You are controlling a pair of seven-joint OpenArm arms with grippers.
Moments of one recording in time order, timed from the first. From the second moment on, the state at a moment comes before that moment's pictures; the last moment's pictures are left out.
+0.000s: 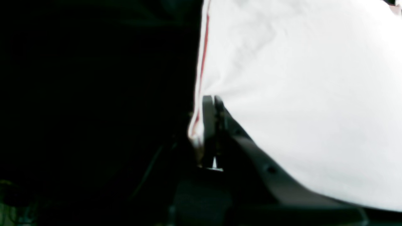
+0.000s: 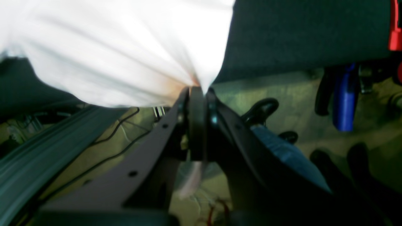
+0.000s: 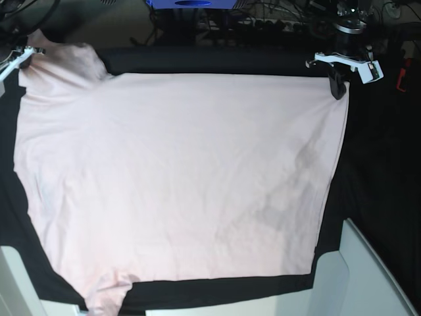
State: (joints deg) left arm 38.1 -13.6 -13.0 85.2 -29.4 -7.5 -12.0; right arm -19.5 0.3 52.8 101.3 15.4 40.8 -72.5
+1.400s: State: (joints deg) left arm 23.7 -11.8 -13.5 91.4 -29.4 -0.5 6.7; right arm 1.1 9.0 44.2 90.8 14.8 40.6 -77.7
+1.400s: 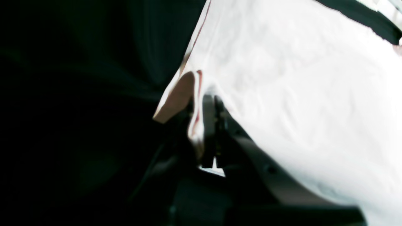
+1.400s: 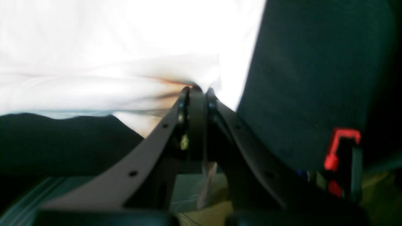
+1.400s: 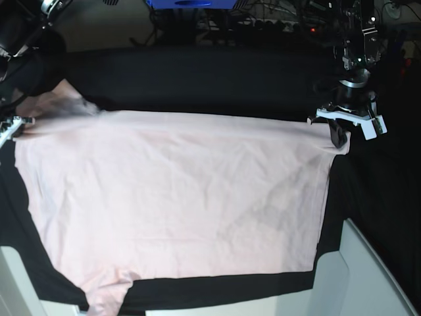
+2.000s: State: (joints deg) left arm 20.0 -10.0 -13.9 87.0 -29.4 -0.3 6.7; right arm 7.4 11.4 40.3 84.4 14.4 40.6 -76.3
